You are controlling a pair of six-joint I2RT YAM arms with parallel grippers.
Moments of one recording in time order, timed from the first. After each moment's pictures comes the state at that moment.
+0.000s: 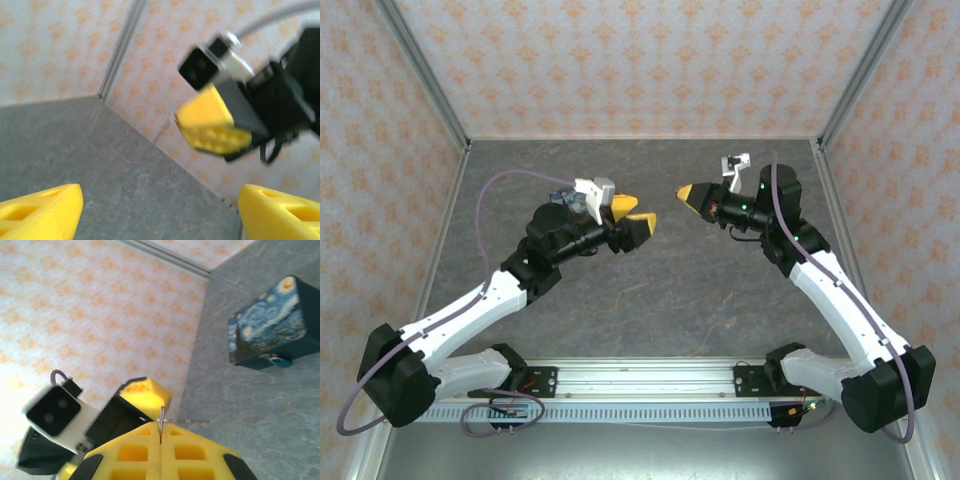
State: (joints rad) left arm -0.63 1.12 0.79 0.33 0.35 -0.38; right arm 0.37 1.10 1.04 -0.16 -0.73 1.02
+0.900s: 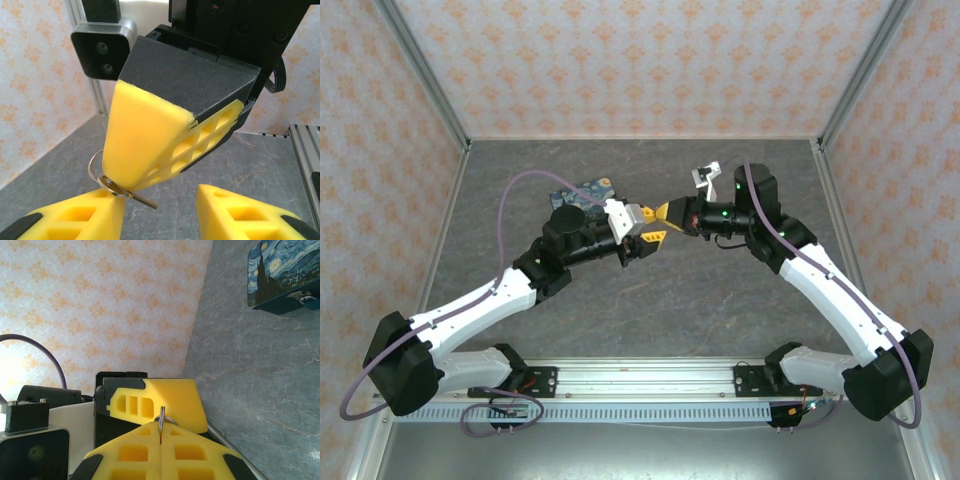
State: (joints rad) left arm -0.69 1.18 0.82 0.29 0.42 0.13; right arm 0.50 1.16 1.10 -0.30 -0.78 0.98
